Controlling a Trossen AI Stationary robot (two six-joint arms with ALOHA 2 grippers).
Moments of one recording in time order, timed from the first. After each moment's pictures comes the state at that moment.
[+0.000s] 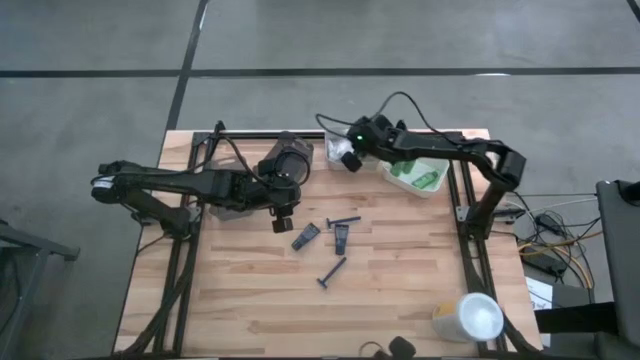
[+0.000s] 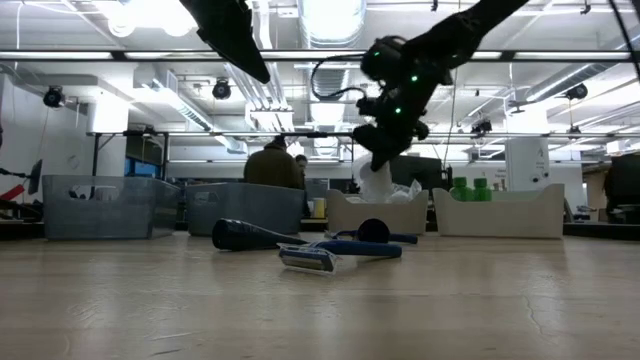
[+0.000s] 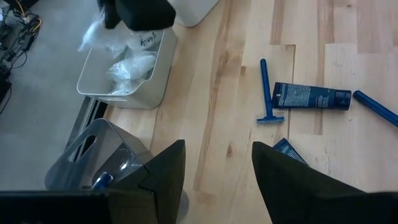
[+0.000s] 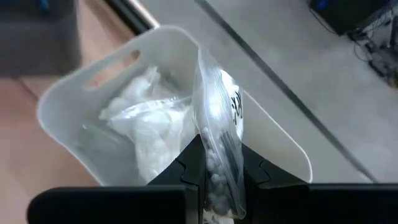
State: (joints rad) left arm -0.06 1.34 1.22 -0.70 -0.42 -0.03; right arm -0.47 1.72 1.20 -0.32 0.43 0.05
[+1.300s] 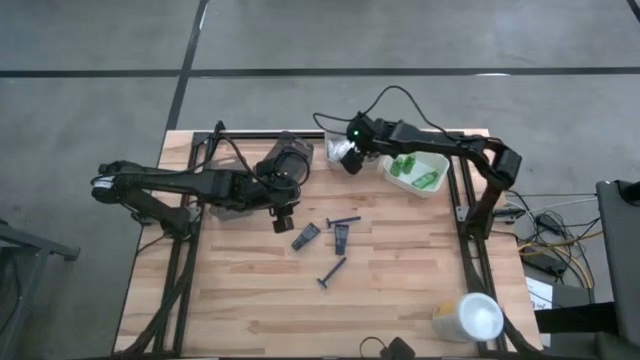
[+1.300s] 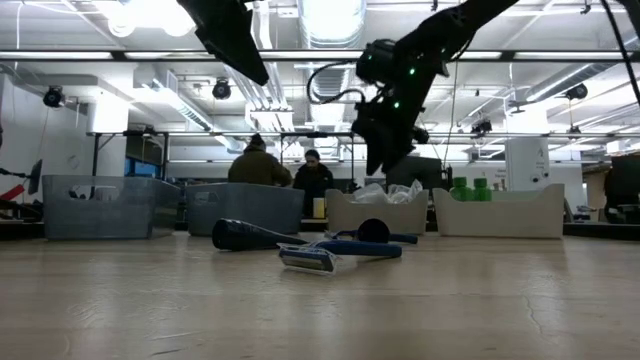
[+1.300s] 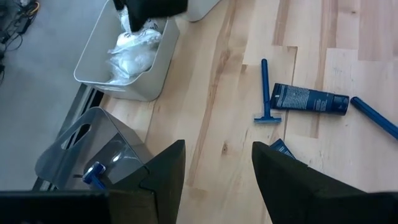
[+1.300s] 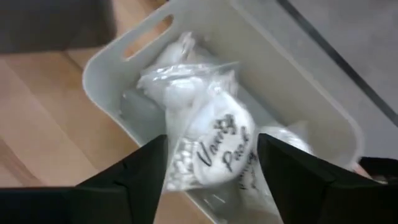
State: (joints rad) left arm -0.06 1.34 1.22 -0.72 -0.42 -0.10; right arm -0.49 1.77 1.32 -0.55 0.26 0.15
